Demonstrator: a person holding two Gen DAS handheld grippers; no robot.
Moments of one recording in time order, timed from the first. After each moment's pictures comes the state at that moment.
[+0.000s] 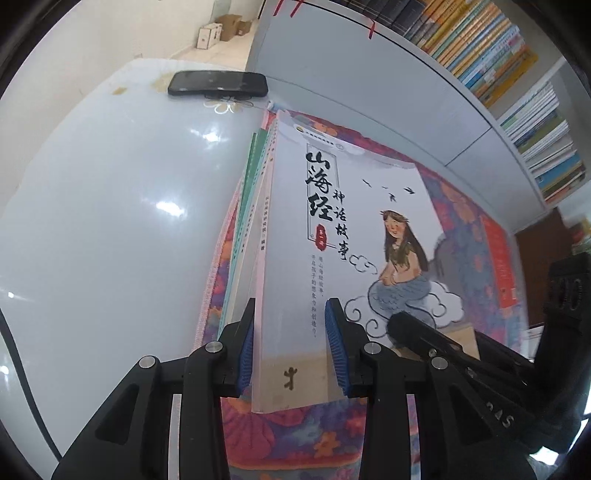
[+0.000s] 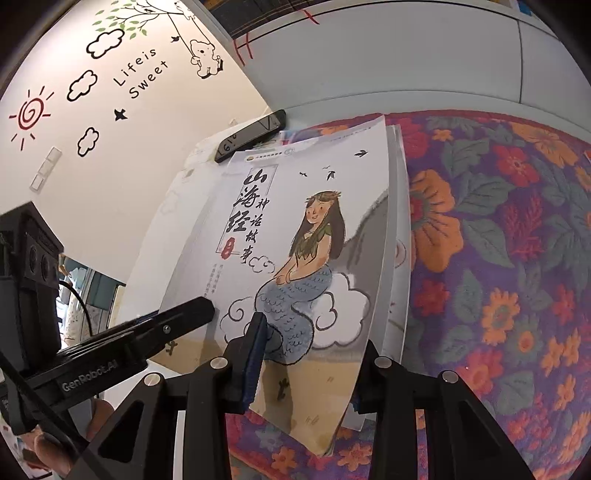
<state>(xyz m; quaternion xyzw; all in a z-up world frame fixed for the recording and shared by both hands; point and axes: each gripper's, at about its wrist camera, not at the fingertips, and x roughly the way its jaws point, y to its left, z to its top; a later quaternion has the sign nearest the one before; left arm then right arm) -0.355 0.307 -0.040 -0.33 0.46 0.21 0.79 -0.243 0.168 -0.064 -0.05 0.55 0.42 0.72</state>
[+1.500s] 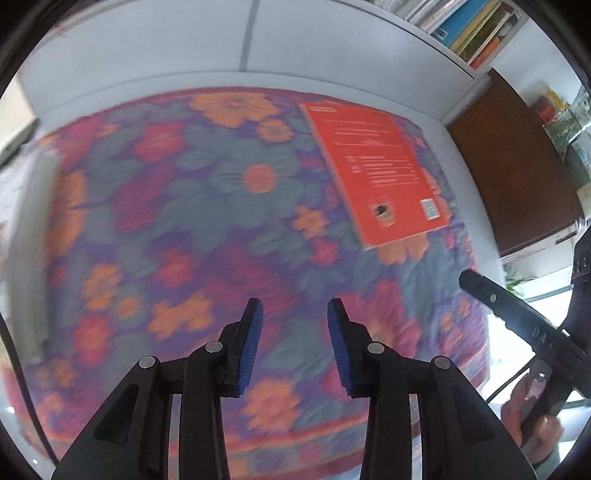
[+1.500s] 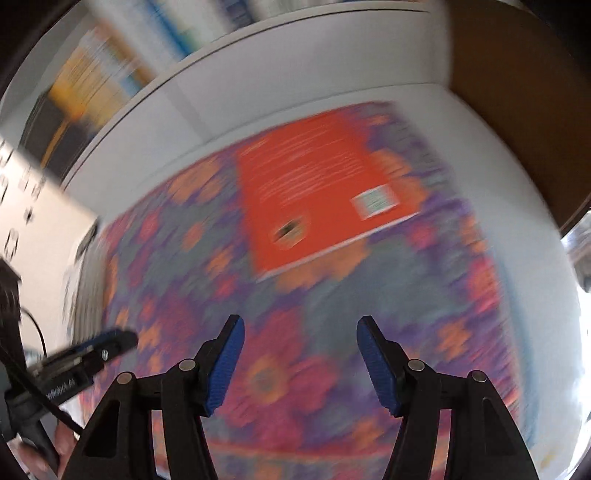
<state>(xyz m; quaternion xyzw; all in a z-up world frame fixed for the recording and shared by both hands) -0.112 -0.001 -0.026 -0.25 0.54 0.09 0.80 -0.042 -0.242 -0.040 0.02 0.55 0.22 0.81</state>
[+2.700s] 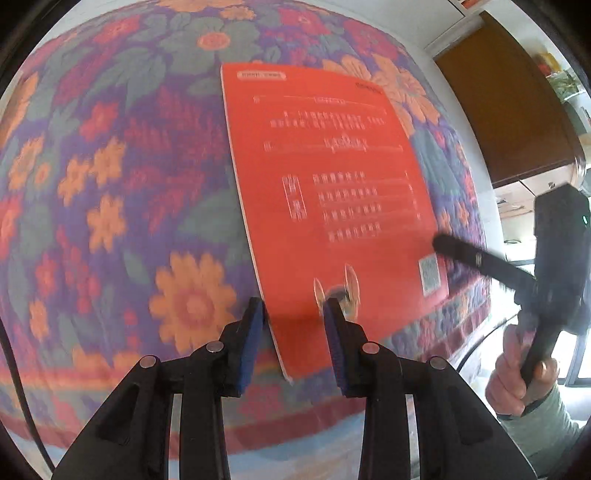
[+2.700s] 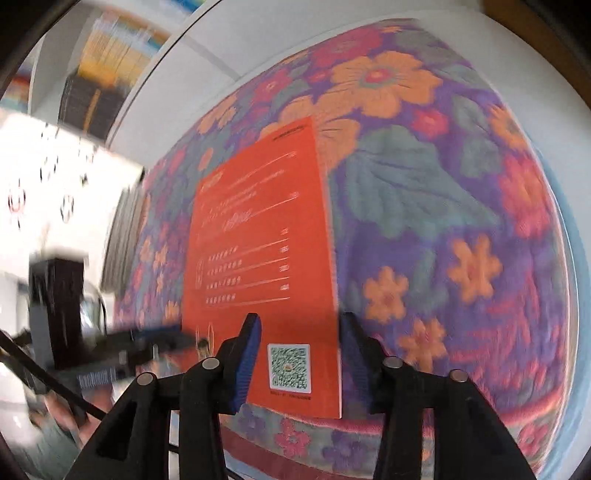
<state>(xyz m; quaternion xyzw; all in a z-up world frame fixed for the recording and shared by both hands) -0.172 -0.059 -0.091 -0.27 0.60 0.04 0.75 -0.066 -0.292 -0.108 0.08 0.61 0.36 0.70</state>
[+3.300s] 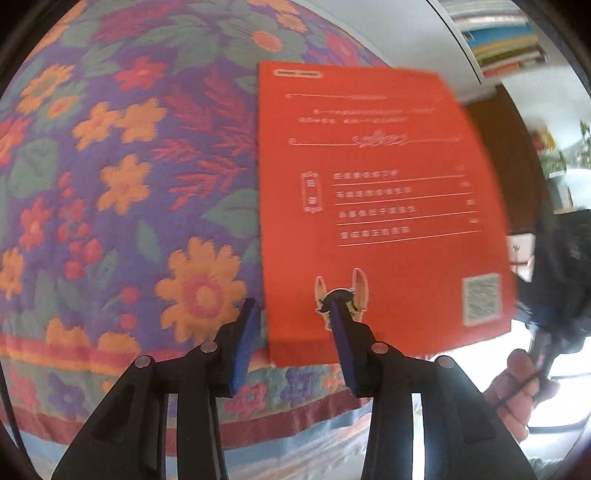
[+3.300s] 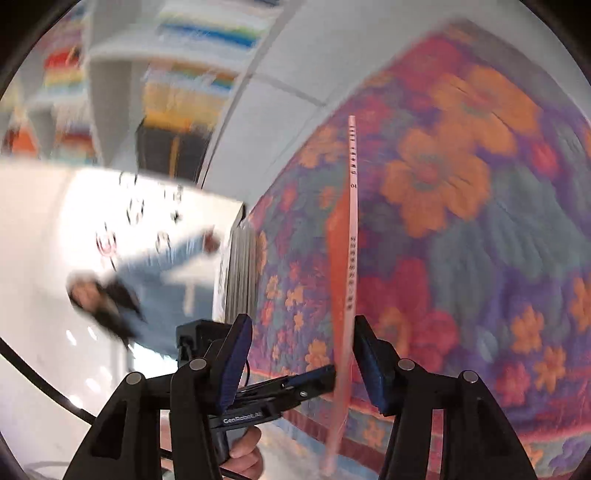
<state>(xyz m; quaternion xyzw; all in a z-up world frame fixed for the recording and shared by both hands) -0.197 -0.014 -0.100 -0.42 0.54 0.03 0.73 -0.063 -0.238 -0.044 0.21 0.58 0.49 0.62</state>
